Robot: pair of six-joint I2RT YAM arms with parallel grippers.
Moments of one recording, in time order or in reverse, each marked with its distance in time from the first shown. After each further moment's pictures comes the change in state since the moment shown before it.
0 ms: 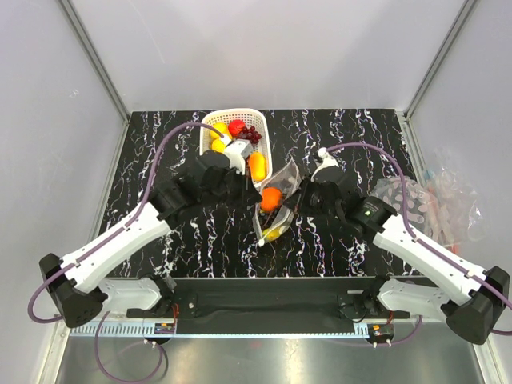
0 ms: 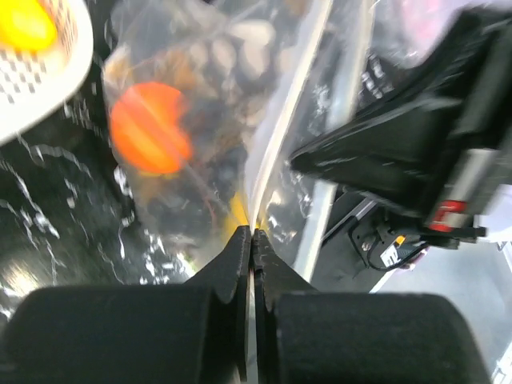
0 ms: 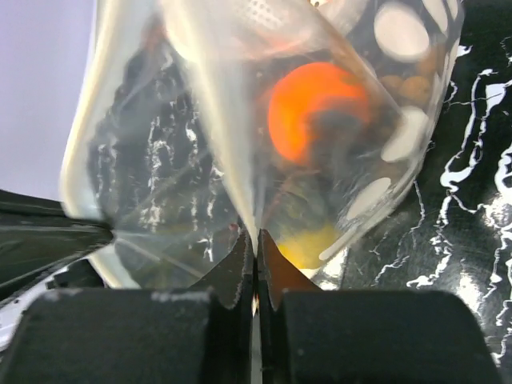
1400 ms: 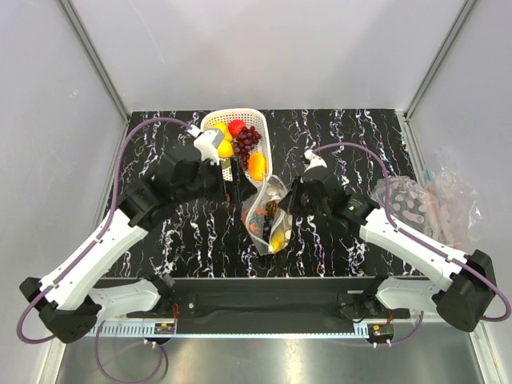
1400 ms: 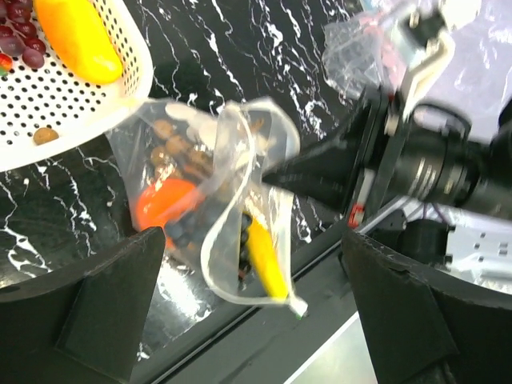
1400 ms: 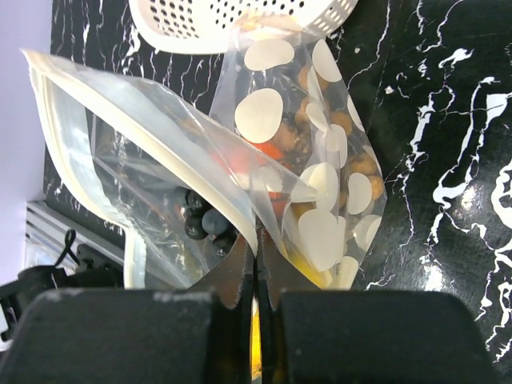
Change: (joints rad) left arm 0.110 -0.090 0.114 -0.128 -0.011 -0.018; right arm 0.011 0.113 -0.020 0.077 -0.002 -0.060
